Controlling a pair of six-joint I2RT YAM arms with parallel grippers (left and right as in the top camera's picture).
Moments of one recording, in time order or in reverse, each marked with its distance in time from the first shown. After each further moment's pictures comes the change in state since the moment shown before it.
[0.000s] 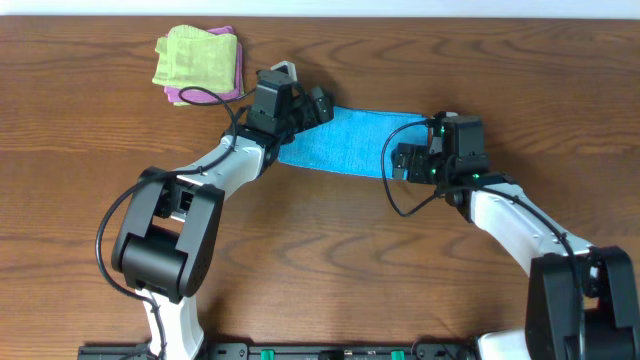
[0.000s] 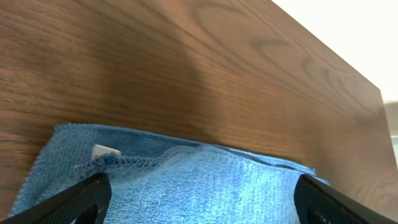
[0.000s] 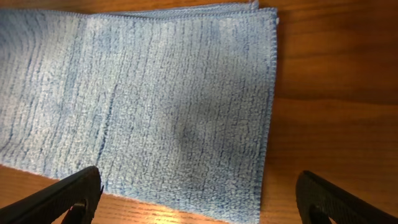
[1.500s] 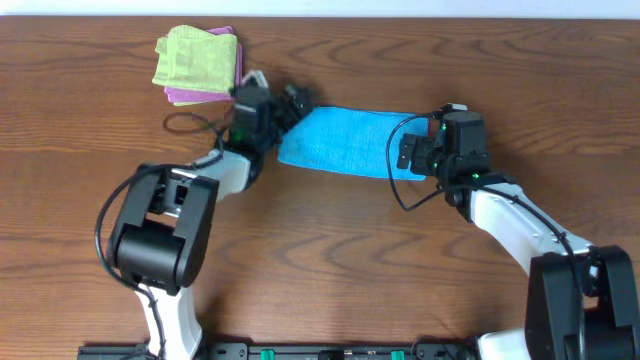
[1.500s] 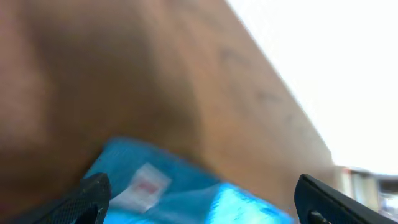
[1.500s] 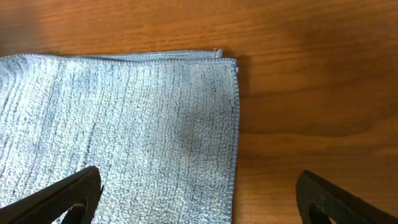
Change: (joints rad) left arm 0.079 0.022 -0.136 0.318 0.019 -0.255; right arm 0.000 0.003 0.000 0.086 0.116 0.000
